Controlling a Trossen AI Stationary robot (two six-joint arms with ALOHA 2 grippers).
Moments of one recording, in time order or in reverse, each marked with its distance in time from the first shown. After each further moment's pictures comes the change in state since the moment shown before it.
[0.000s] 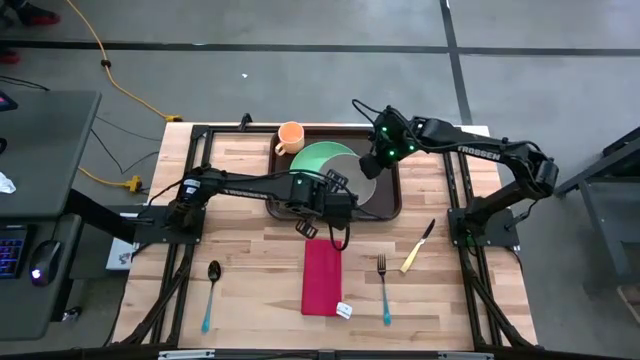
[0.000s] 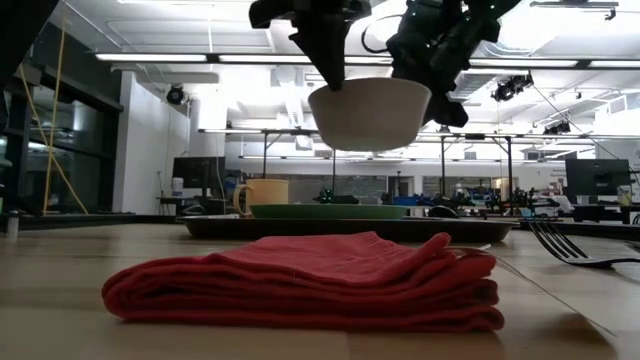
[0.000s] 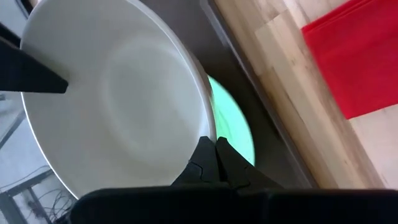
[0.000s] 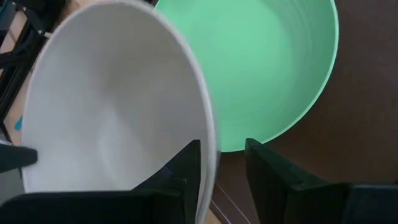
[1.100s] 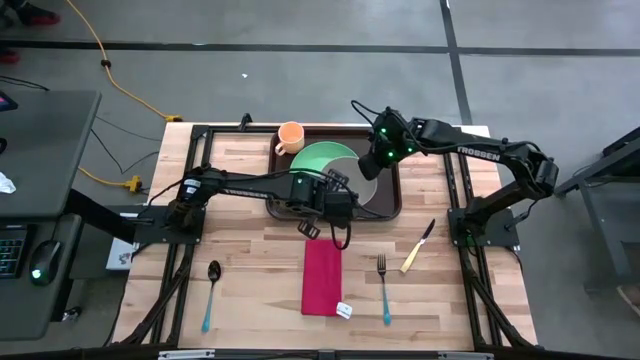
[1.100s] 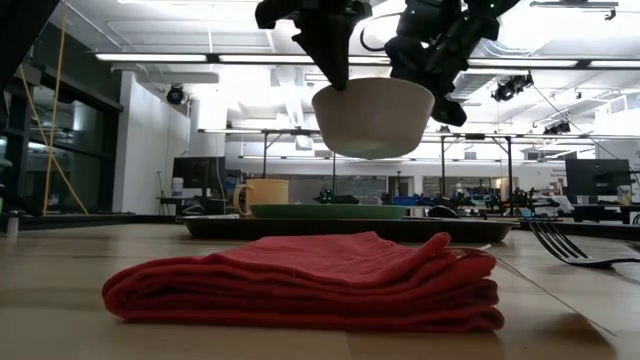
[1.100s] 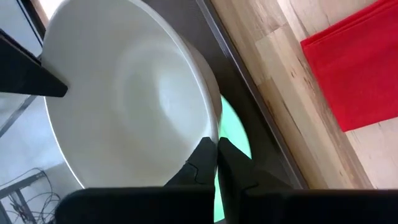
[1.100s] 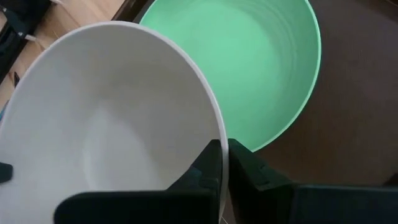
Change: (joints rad) left arm 0.001 0.000 0.001 0.019 0.032 -0.029; right arm 0.000 0.000 0.000 -0.015 0.102 -0.046
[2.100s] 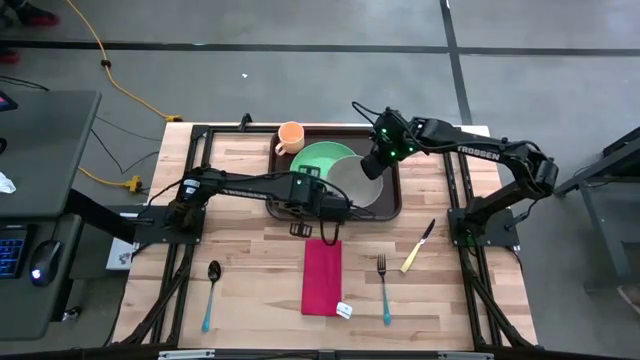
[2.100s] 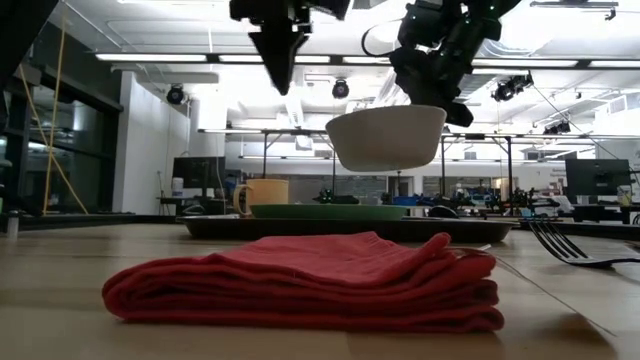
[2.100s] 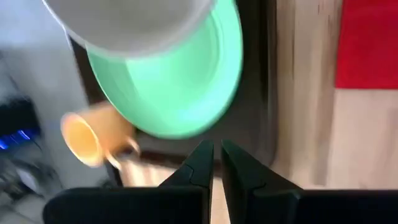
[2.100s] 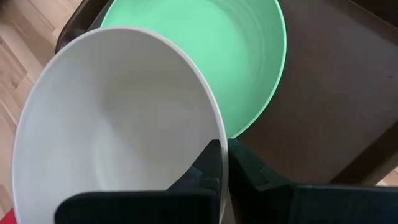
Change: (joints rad) left arm -0.003 -0.002 0.000 -0.307 -0.083 -0.525; right arm -0.002 0.001 -0.001 -0.029 0.039 -0.023
